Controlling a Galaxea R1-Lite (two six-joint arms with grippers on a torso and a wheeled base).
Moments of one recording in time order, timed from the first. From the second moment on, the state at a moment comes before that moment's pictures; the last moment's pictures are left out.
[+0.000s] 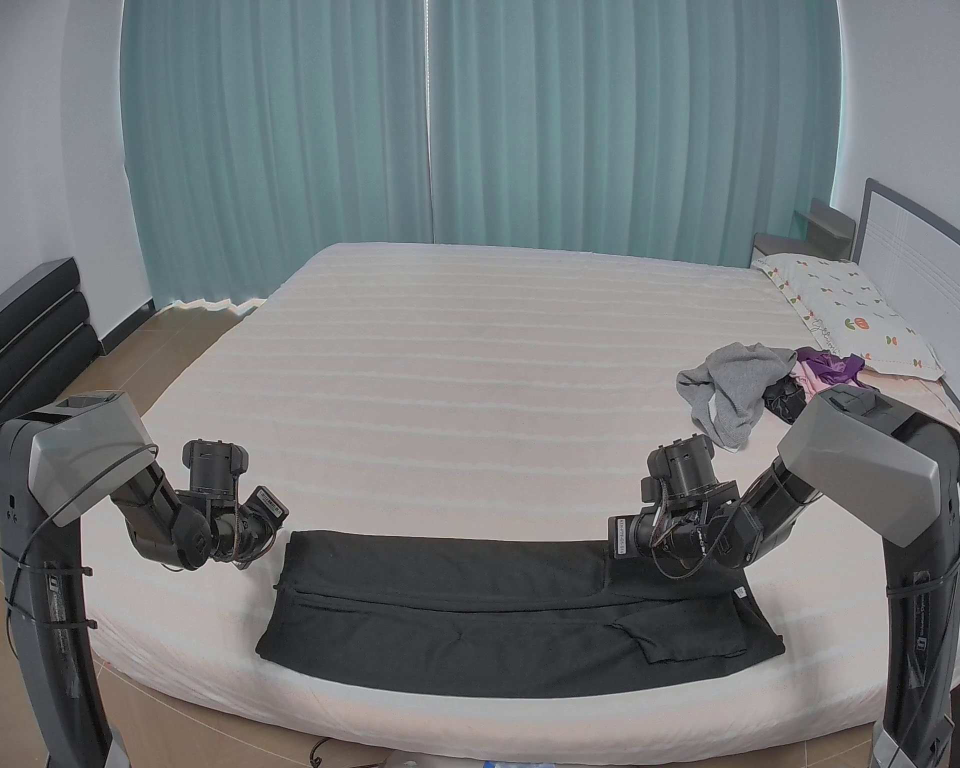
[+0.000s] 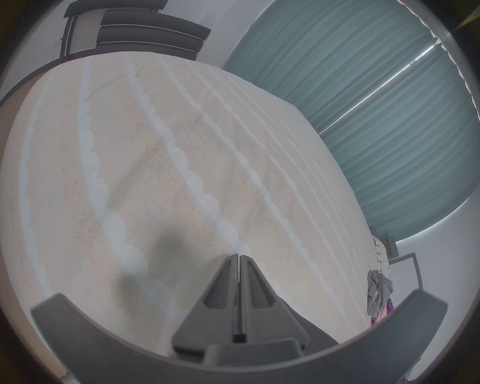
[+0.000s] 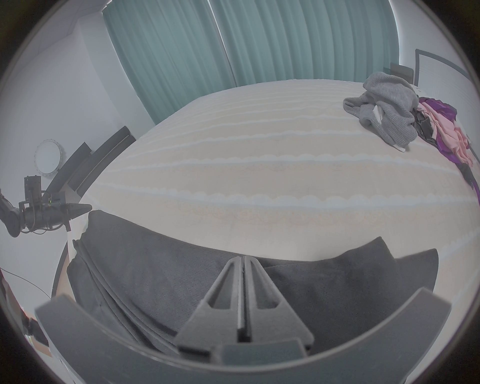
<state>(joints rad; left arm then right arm) -0.02 2.34 -0.93 -0.67 -0.02 -0.89 0.38 2.40 -1.10 -0.52 0.03 0.27</state>
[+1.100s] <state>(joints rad) -0.02 2.34 -0.93 -0.67 -0.02 -0.89 0.27 2.35 -1.11 -0.51 0.05 0.33</state>
